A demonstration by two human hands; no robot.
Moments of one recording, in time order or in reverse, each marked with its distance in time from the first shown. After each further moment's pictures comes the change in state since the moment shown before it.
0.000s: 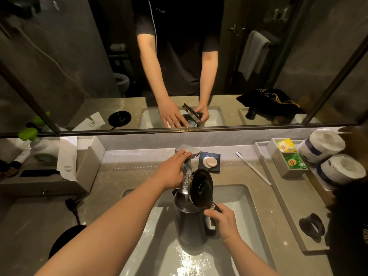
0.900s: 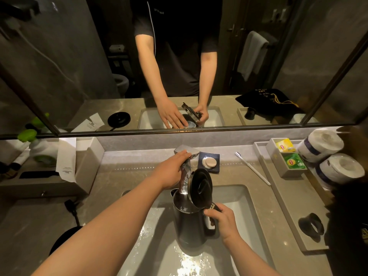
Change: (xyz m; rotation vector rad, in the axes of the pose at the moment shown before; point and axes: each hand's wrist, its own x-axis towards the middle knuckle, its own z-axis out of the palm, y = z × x) left_hand -0.001 0.003 -0.007 -0.064 -0.020 0.012; right_hand -0.001 -0.006 0.000 -0.001 -0.021 -0.002
